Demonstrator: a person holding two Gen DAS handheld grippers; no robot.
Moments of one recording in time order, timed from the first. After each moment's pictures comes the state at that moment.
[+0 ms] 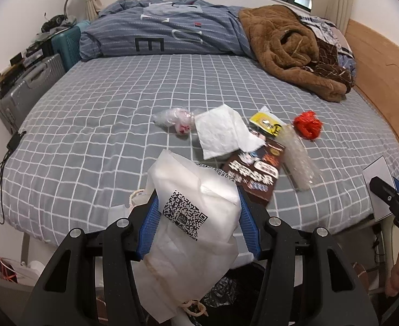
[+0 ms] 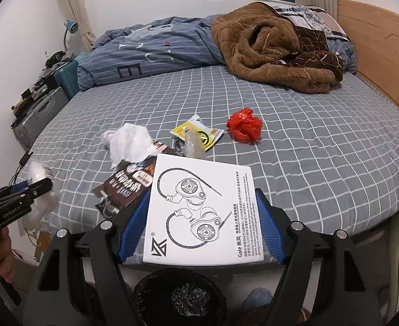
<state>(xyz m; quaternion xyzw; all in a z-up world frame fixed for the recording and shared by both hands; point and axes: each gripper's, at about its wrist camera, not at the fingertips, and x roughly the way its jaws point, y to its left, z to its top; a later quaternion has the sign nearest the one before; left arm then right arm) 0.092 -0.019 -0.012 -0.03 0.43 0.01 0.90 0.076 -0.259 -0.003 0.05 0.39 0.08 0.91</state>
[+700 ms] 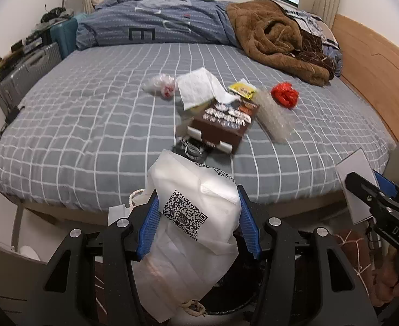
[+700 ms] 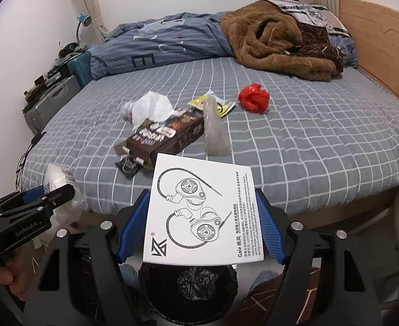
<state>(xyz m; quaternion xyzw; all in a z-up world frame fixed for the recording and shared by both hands) 0.001 -0.045 -0.049 -0.04 0.44 -0.01 0.90 -0.012 -0.240 -0.031 0.04 0.40 0.10 0.91</state>
